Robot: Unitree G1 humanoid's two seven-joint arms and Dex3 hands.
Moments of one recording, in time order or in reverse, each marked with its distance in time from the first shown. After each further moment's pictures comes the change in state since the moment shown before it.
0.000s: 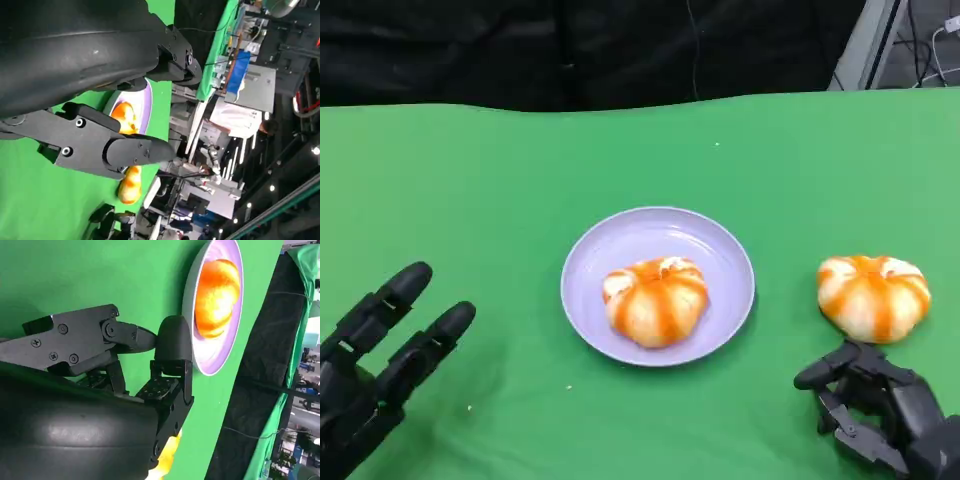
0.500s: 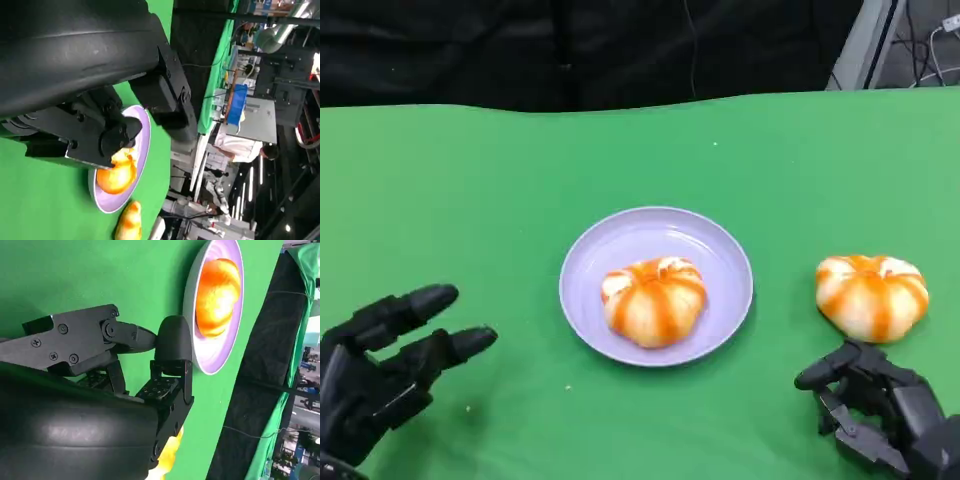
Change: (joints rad) left arm 0.002 -0.063 -0.022 -0.072 0.101 -0.100 0.231; right arm 0.004 -0.001 0.000 -0.011 0.004 0.012 0.002
